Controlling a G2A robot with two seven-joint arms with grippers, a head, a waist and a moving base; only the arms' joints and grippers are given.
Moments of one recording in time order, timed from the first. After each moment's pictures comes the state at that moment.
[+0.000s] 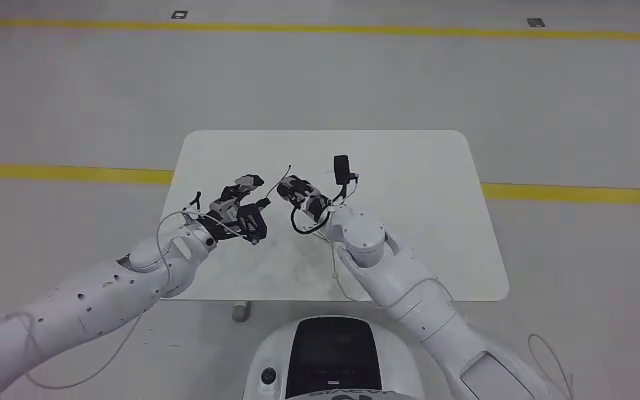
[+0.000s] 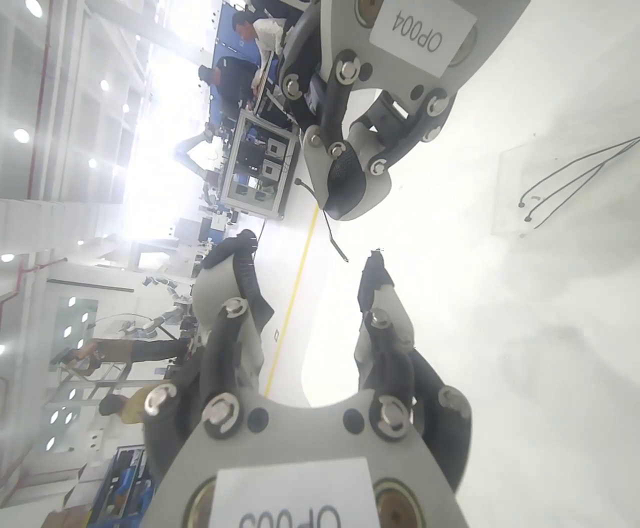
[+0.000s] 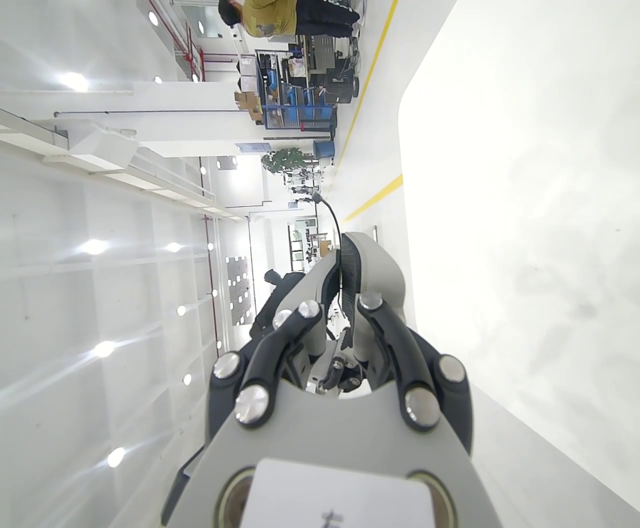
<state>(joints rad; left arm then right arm) 0.72 -0.51 -0.17 -1.68 1.57 0.30 0.13 -1.10 -1.55 0.88 -1.28 0.21 0.17 0.16</state>
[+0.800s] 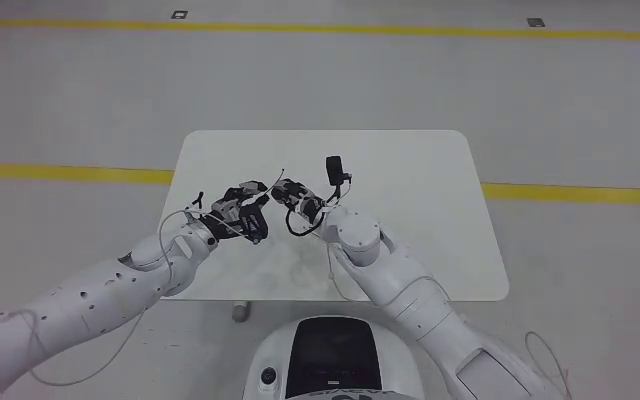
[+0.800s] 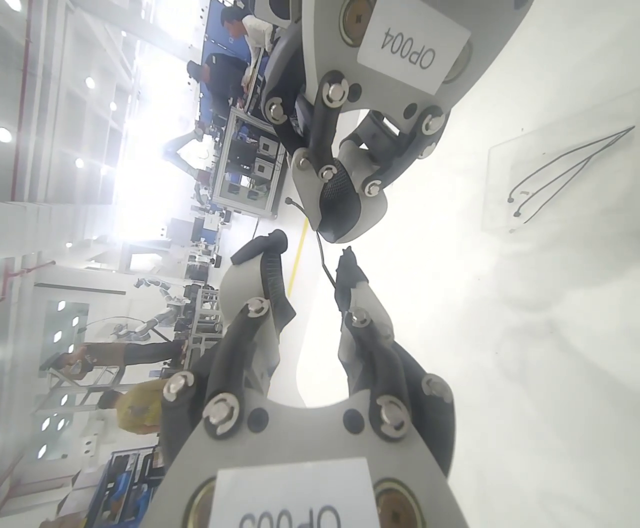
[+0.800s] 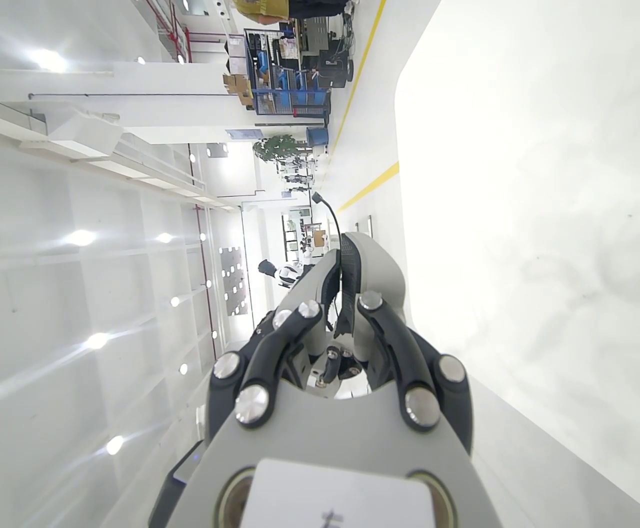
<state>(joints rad) 0.72 -0.53 -0.17 -1.66 1.57 0.27 0.13 -1.09 -1.57 0.87 -1.25 0.19 0.18 0.19</state>
